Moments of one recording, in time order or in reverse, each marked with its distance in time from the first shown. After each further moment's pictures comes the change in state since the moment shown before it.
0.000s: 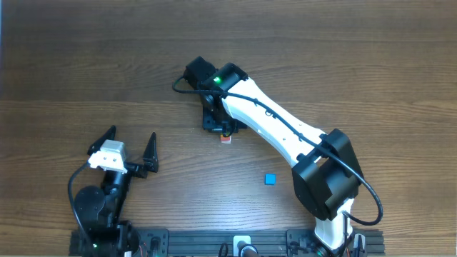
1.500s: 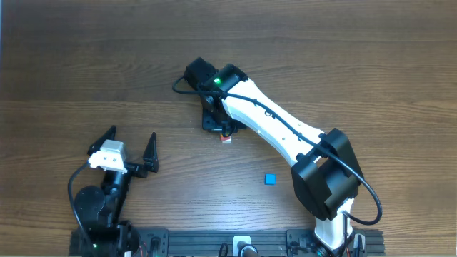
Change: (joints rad) left arm 0.000 0.000 0.000 0.000 0.000 0.000; right arm 0.000 0.000 -0.015 0.026 0.000 -0.001
